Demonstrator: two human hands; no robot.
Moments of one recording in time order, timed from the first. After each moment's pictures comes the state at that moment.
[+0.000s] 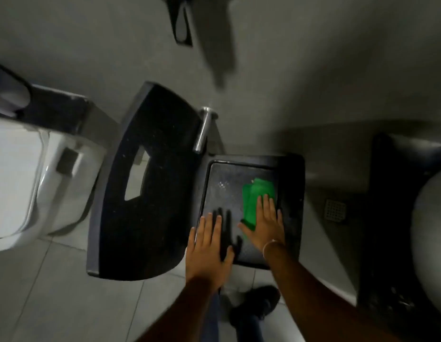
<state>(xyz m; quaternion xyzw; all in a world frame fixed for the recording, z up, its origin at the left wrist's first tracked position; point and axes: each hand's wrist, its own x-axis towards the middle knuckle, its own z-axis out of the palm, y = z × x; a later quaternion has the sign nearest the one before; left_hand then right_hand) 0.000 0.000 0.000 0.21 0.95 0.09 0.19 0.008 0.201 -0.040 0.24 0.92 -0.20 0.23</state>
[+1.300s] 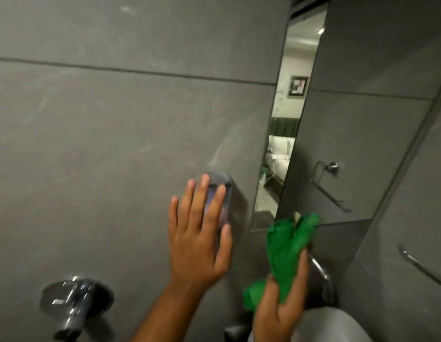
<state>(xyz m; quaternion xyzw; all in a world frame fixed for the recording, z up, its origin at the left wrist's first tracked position) -0.095 0.311 0.657 0.49 0.66 0.44 -0.36 0.022 0.372 0.585 0.20 0.56 -0.29 -0.75</state>
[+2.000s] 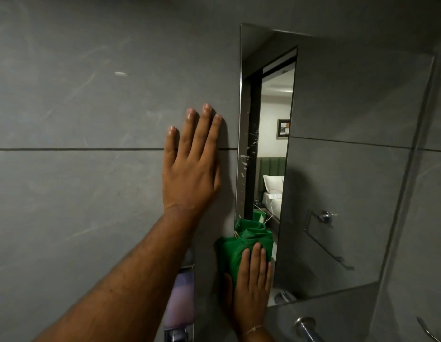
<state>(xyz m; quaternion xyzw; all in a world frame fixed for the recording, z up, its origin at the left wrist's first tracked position) -0.172 0.475 0.856 0.41 0.66 0.27 -0.56 -0.073 0.576 0.591 0.30 0.75 0.12 -0.57</state>
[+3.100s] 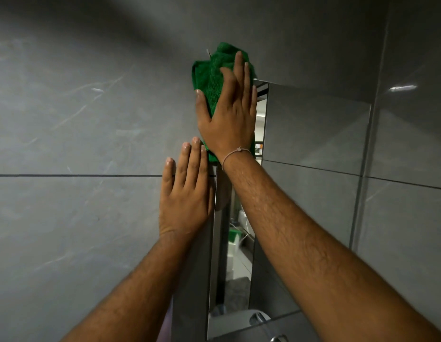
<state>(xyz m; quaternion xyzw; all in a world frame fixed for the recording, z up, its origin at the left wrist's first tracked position) -0.160 0.501 0.849 0.39 0.66 0.25 -0.60 -0.088 0.567 1.011 0.19 0.66 0.16 -0.71</state>
